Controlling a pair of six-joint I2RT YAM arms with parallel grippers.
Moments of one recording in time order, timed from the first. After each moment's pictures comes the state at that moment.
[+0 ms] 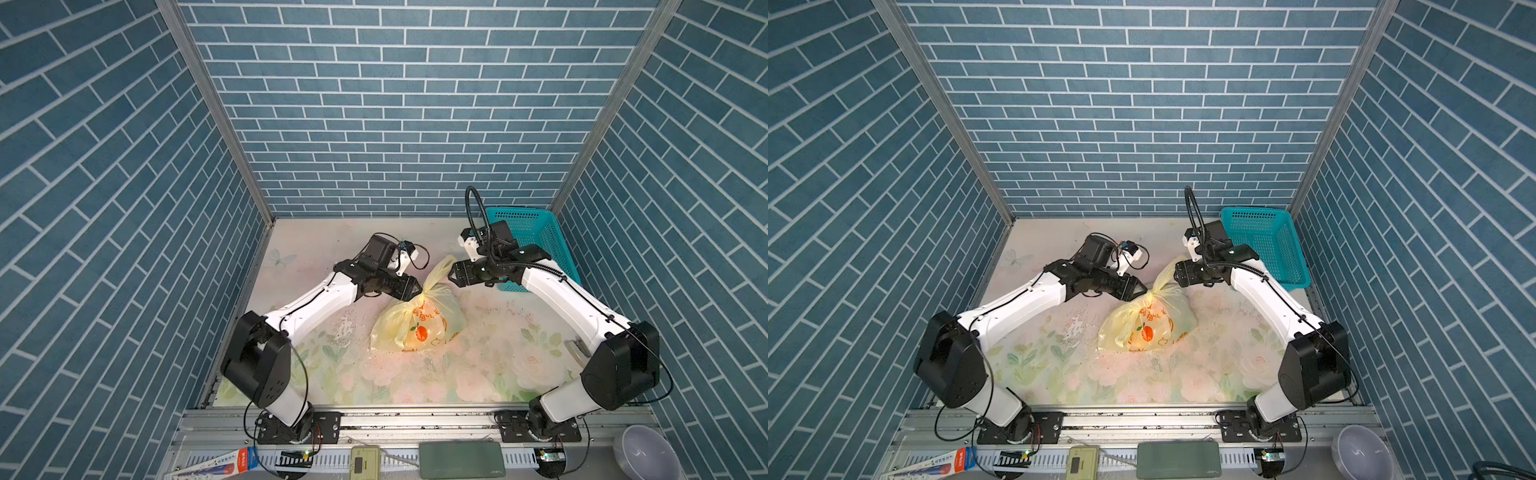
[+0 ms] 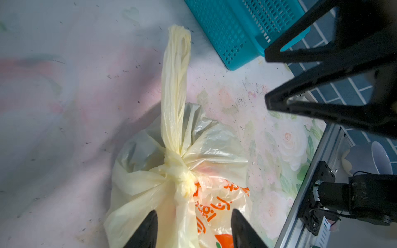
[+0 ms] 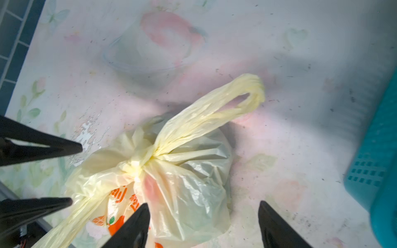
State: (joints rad) left arm -0.59 1.56 1.22 -0.49 0.41 -0.17; right arm 0.48 1.52 1.33 -0.79 -0.24 0.11
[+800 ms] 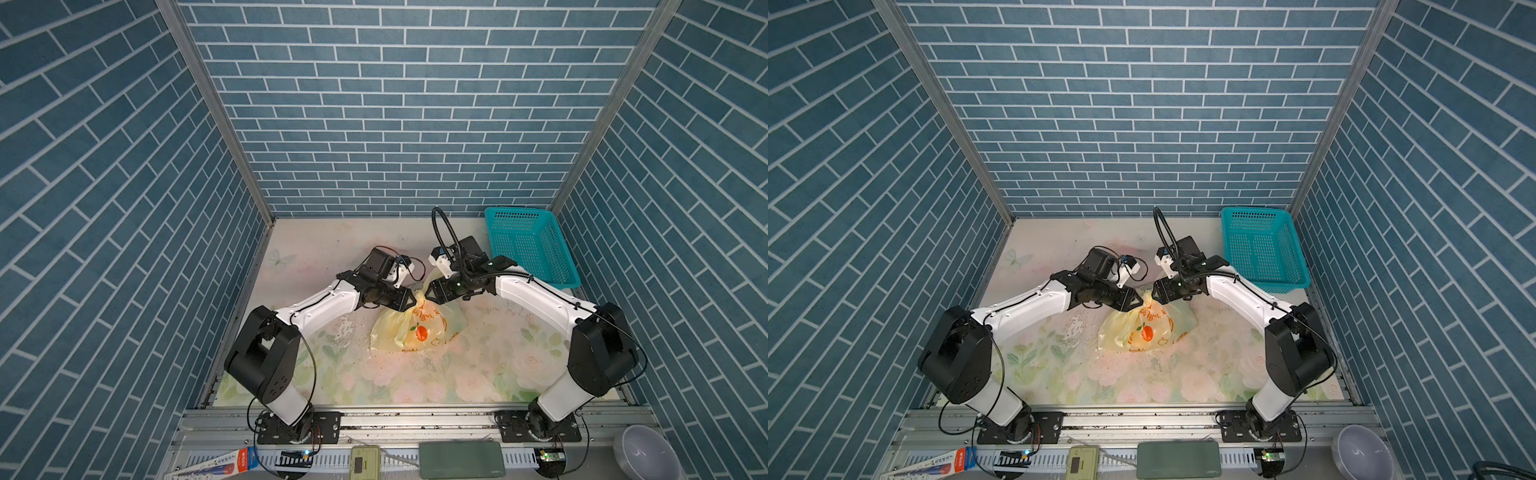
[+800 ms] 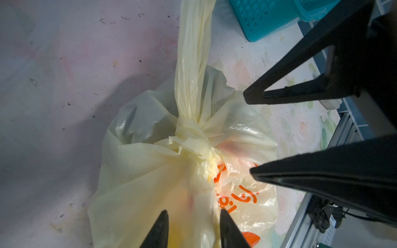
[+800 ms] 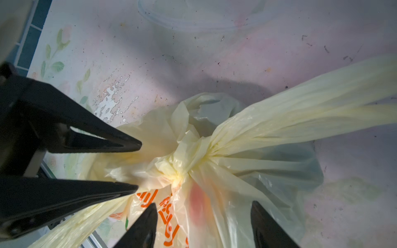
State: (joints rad) left arm -0.60 1.62 1.10 -0.41 0.43 -0.21; right arm 0.62 1.63 1.24 -0.65 -0.32 0.11
